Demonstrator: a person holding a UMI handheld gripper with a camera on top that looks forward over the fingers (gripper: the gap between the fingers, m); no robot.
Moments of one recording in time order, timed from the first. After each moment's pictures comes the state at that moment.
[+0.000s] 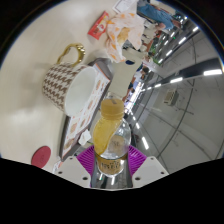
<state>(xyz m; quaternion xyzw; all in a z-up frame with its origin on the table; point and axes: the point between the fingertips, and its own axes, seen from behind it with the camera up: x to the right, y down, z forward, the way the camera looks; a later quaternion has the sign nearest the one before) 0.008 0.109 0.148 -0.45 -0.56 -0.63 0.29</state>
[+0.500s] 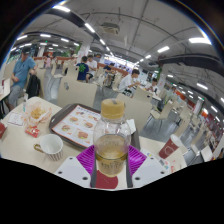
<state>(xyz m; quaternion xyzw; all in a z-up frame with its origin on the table) 0.077 0.065 0.119 -0.85 -0.12 -0.11 0.51</state>
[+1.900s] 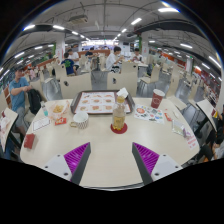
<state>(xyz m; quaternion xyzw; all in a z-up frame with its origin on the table) 0.039 -0.182 0.153 -0.91 0.04 -0.03 0.42</state>
